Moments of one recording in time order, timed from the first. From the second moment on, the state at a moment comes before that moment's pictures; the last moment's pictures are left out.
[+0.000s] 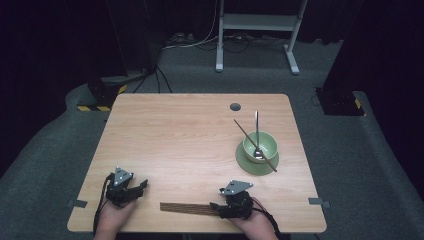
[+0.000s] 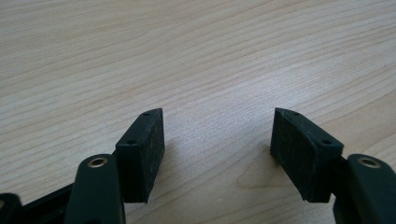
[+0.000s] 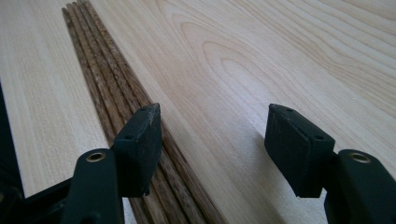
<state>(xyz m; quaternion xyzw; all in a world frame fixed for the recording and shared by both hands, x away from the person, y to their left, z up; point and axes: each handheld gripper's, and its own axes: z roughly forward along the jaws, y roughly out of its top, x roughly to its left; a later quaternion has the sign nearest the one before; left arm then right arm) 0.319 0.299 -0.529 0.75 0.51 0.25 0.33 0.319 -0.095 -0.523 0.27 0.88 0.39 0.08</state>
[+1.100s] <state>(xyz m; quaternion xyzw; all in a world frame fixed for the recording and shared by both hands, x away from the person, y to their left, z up) 0.319 0.299 -0.529 0.75 0.51 0.25 0.33 0.335 -0.128 -0.523 0.31 0.86 0.38 0.13</state>
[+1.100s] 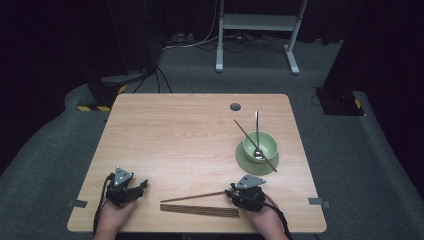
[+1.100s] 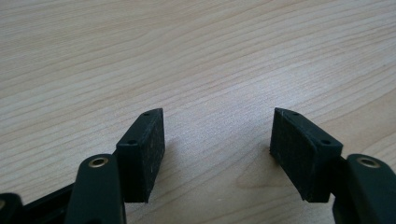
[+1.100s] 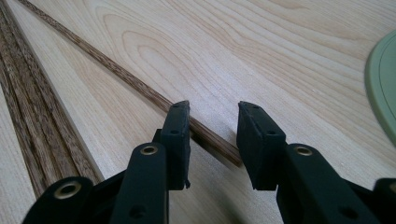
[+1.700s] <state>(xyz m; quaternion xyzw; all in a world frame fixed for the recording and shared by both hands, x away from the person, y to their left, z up) 0.319 0.299 -0.529 0.75 0.51 0.25 0.33 0.335 -0.129 -0.523 0.30 0.86 0.38 0.13</state>
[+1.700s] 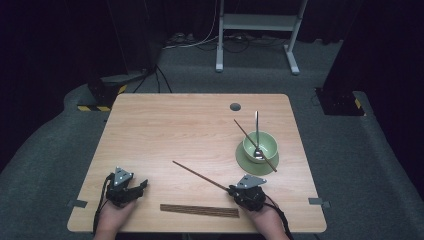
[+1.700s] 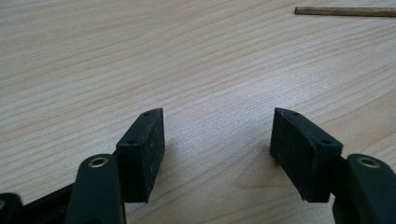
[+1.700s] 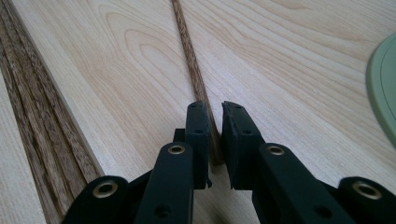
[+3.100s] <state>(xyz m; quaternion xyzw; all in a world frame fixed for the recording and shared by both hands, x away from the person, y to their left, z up) 0.319 0.300 -0.529 0.75 0.52 0.24 0.34 0.326 -0.127 -0.500 0.26 0.86 0.41 0.17</state>
